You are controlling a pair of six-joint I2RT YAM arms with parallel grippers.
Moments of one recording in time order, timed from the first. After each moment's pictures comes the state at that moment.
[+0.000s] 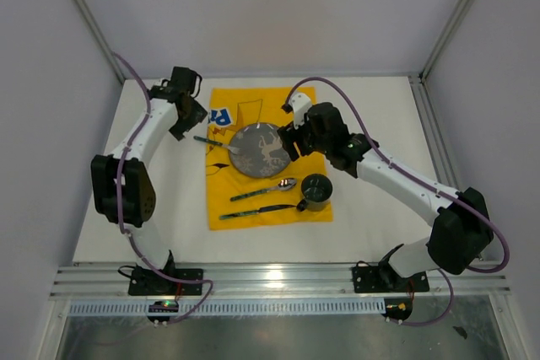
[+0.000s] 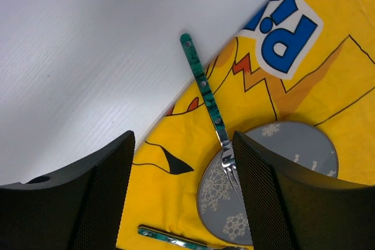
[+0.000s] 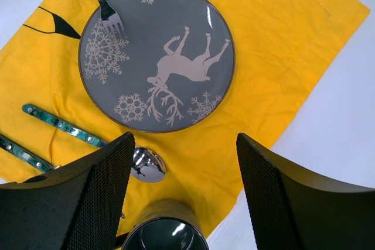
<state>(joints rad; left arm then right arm) -0.18 1.80 1.60 -0.86 -0.29 -0.86 0.65 1.43 1.14 -0.25 0.01 -0.09</state>
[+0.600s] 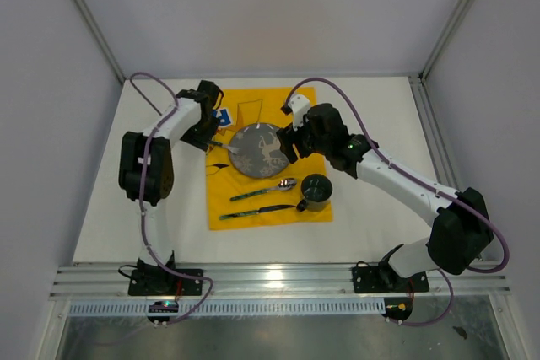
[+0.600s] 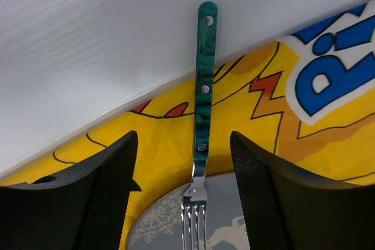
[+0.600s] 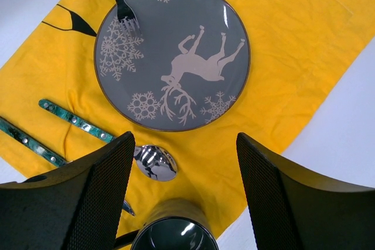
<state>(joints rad) -0.24 2.02 1.66 -0.96 -0.36 -1.43 0.65 1.43 1.13 -0.24 -0.04 -0.08</state>
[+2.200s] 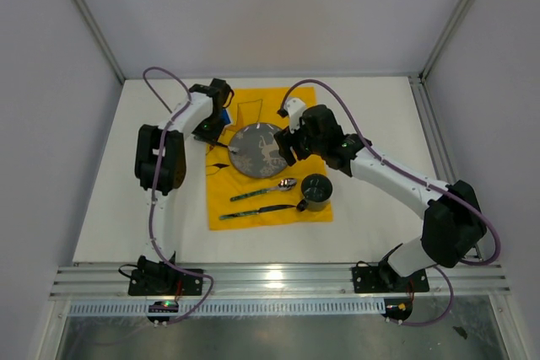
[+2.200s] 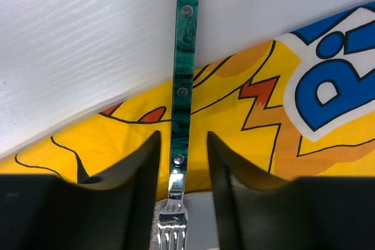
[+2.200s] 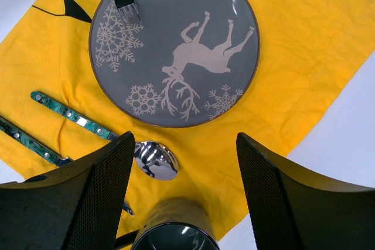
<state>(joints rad) -0.29 2.23 1.87 -1.08 -0.38 -1.51 0.65 1.49 1.13 -0.24 -0.05 -0.08</state>
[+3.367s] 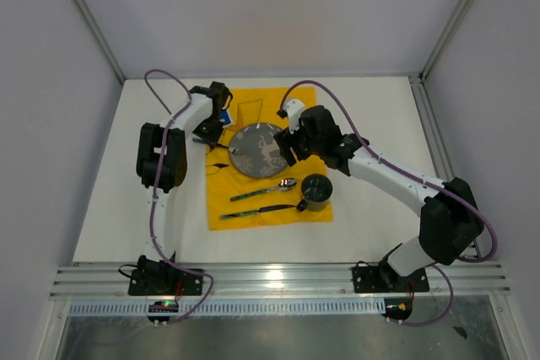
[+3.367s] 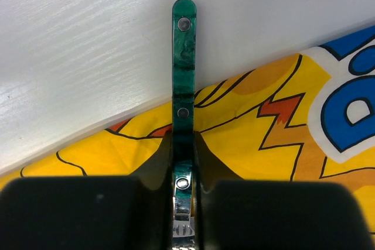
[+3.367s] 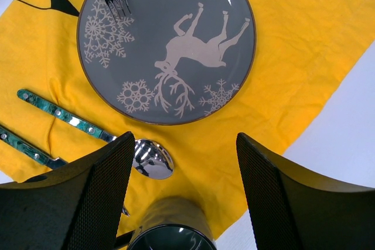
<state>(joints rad) -0.27 2.27 1.87 -1.09 -0.37 -1.48 0.65 1.51 1.13 -0.25 -0.02 -0.08</state>
